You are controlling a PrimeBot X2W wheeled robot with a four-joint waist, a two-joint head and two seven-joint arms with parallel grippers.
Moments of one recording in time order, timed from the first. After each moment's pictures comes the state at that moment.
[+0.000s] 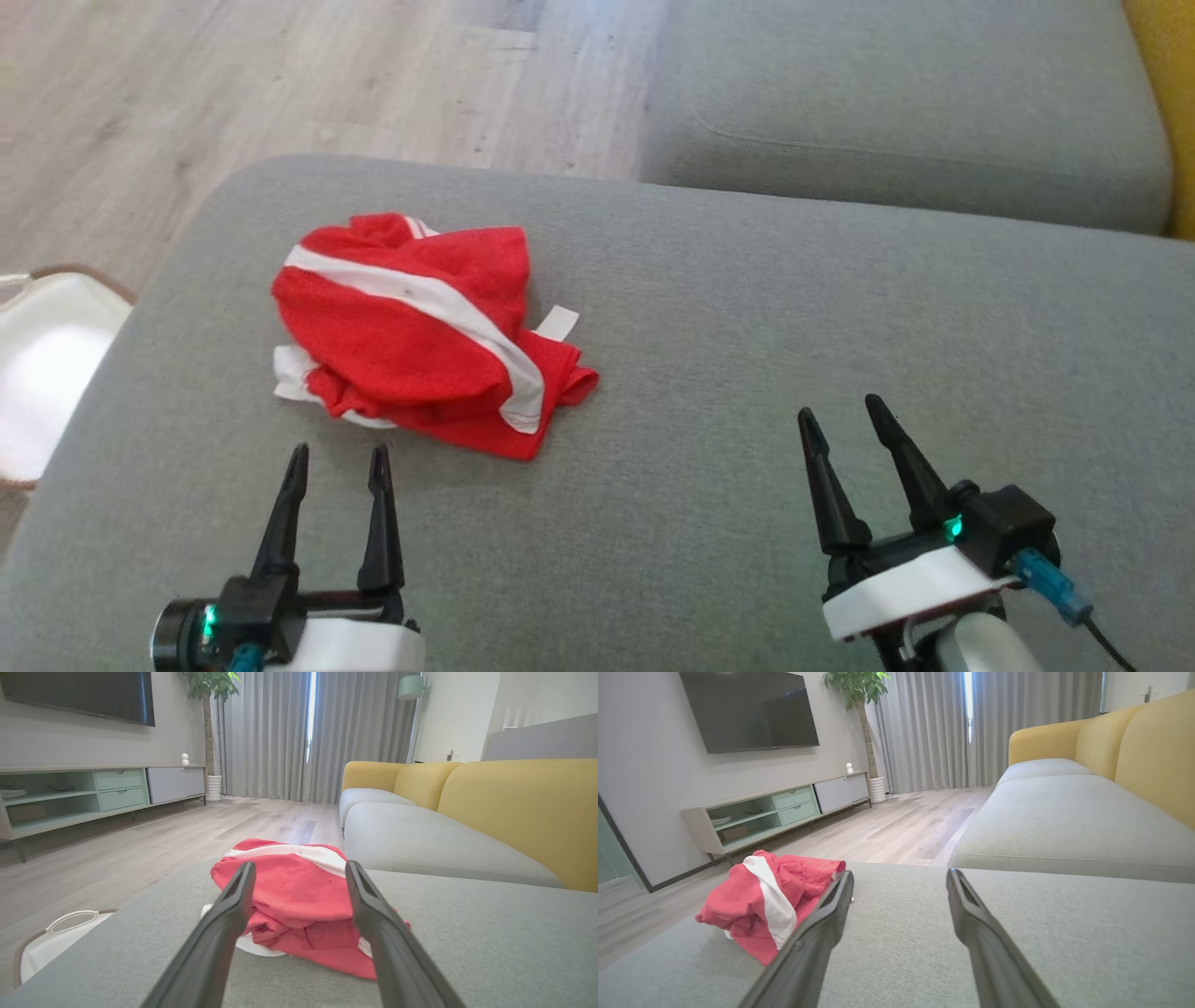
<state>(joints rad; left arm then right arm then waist) 0.06 0.05 -0.15 0.15 -0.14 0.03 -0.25 -0.01 -0.04 0.22 0.23 0.20 0.13 -0.25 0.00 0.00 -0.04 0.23</state>
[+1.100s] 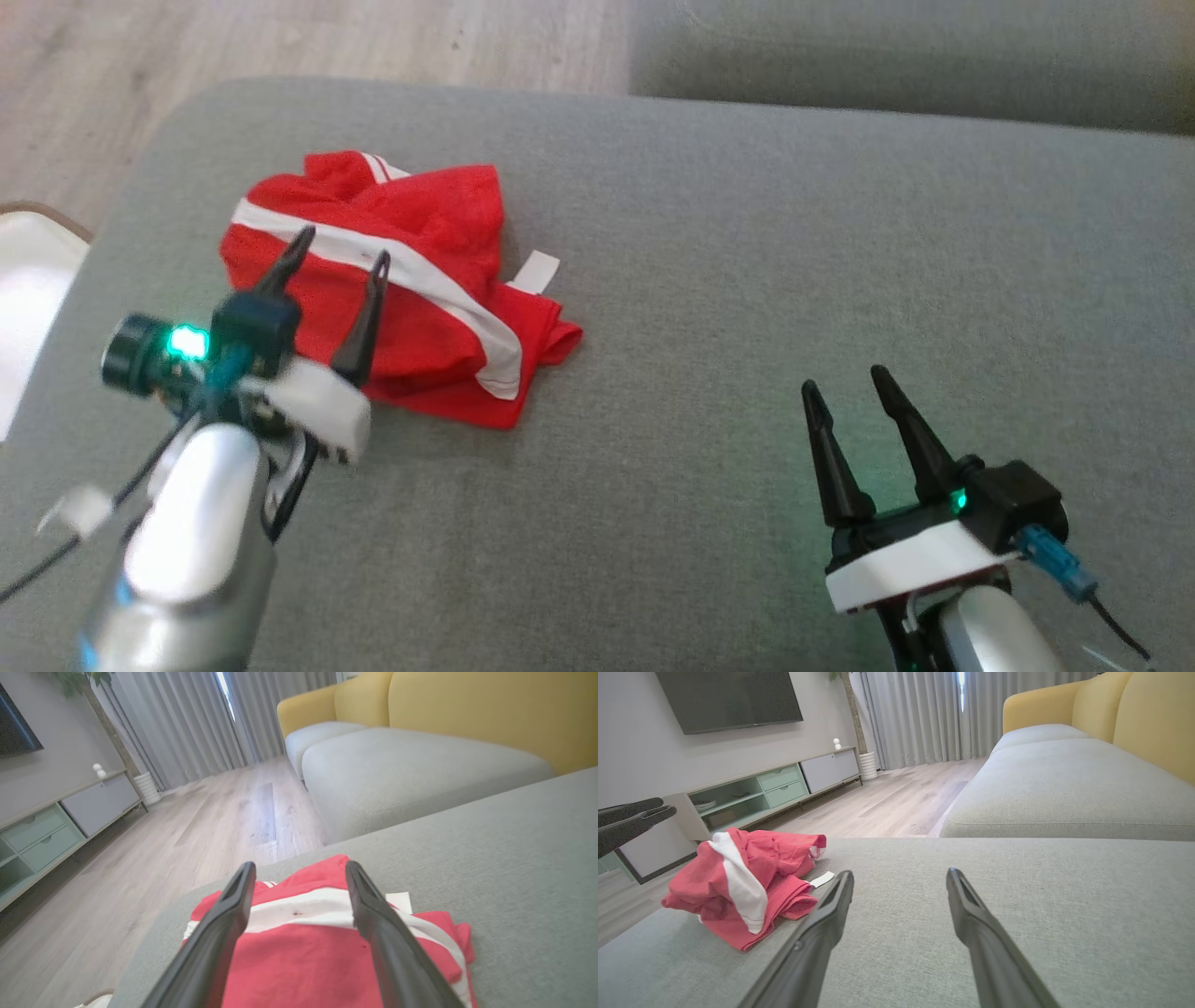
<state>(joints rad) -0.48 0.25 -0.28 0.47 -0.10 -0.13 -0.02 -0.05 -0.04 0.22 0.23 0.19 0.13 -0.25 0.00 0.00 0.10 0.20</state>
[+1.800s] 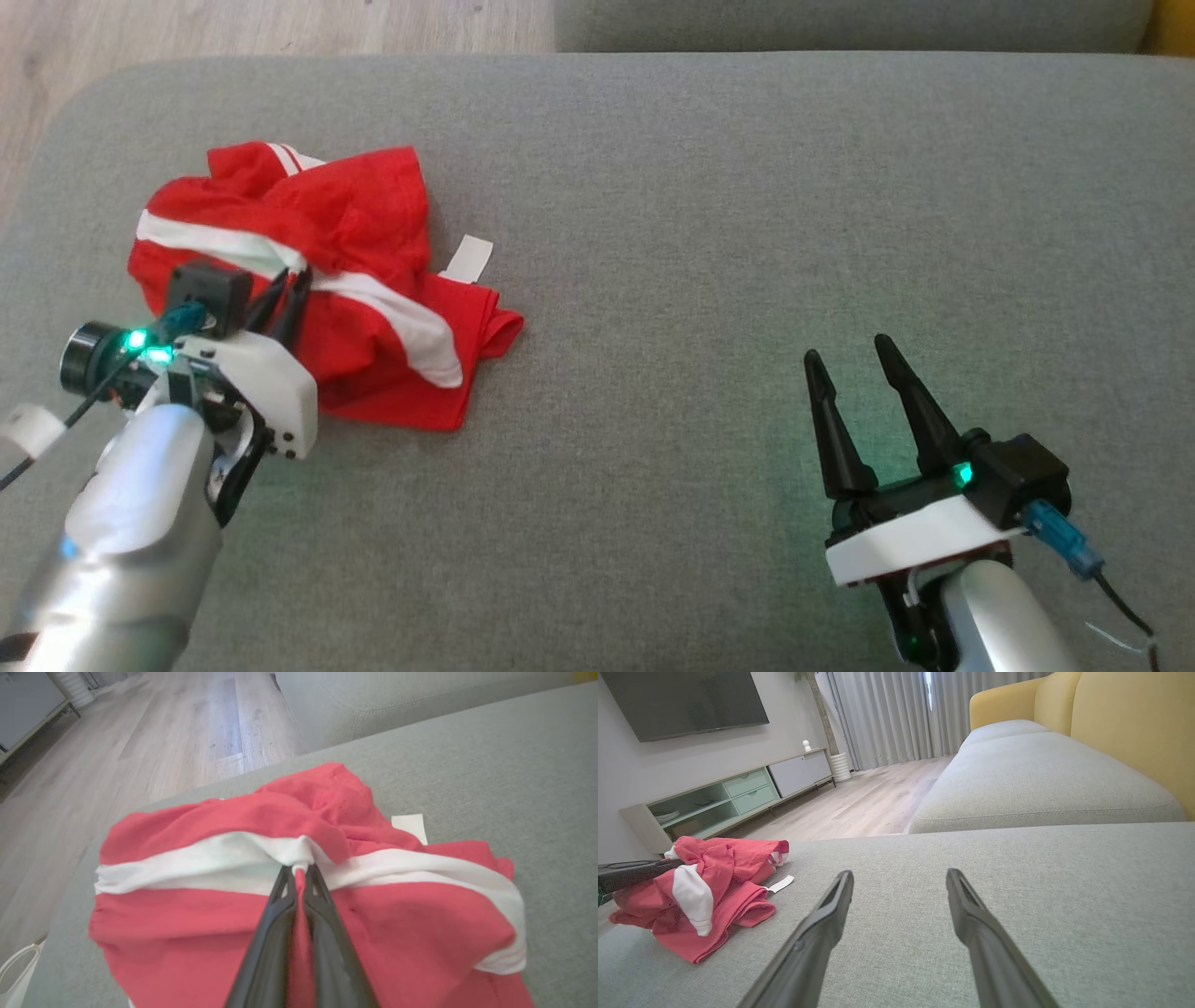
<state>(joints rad) -0.62 0.36 -0.48 0.71 -0.37 -0.13 0.09 -0.09 -0.05 0.21 0.22 0.19 0.13 -0.25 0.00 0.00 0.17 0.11</state>
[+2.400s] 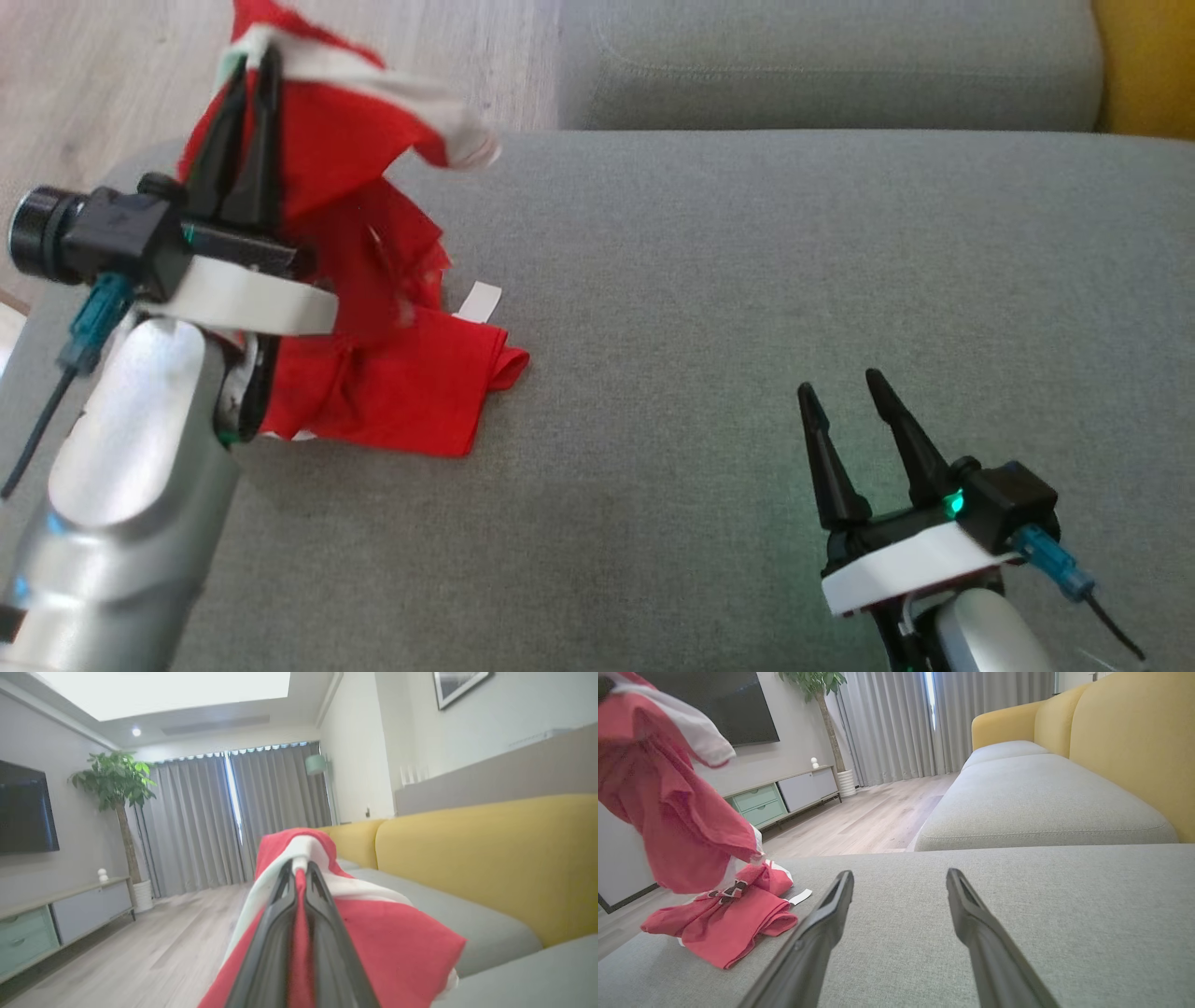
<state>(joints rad) -0.64 0.35 -0.39 0.35 -0.37 0.00 -0.23 -0.05 -0.05 0.23 0.24 0.22 0.13 -0.25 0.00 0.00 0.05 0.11</state>
